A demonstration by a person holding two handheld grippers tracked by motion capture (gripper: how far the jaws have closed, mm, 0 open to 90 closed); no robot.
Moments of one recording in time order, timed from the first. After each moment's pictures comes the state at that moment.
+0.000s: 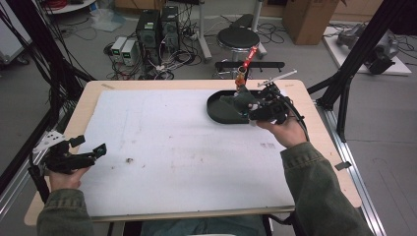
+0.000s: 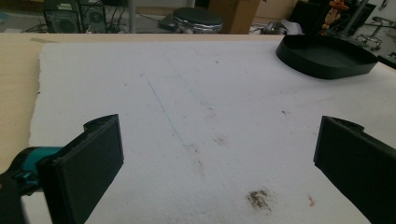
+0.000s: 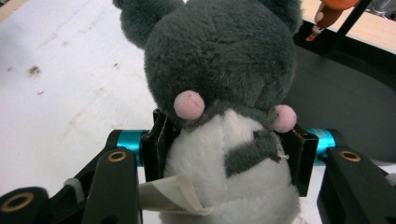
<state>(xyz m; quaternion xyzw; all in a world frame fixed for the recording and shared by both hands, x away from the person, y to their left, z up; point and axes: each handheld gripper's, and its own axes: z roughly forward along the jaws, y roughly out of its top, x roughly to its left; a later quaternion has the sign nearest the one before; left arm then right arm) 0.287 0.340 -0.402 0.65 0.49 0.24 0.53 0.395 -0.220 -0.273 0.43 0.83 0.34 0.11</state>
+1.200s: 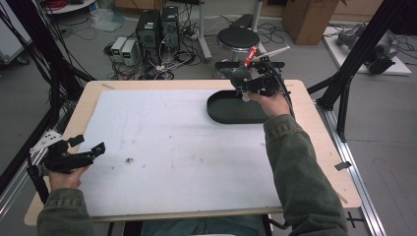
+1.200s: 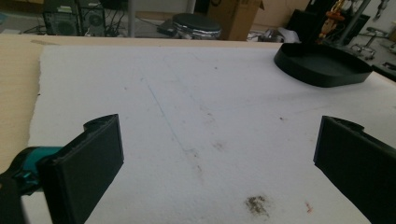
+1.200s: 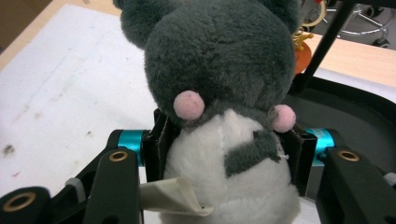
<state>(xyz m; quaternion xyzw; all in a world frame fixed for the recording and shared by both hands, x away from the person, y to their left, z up) 0.286 0.343 -0.401 0.63 0.49 0.24 0.55 0.471 -0.209 -0.262 0.49 0.79 0.35 0.12</state>
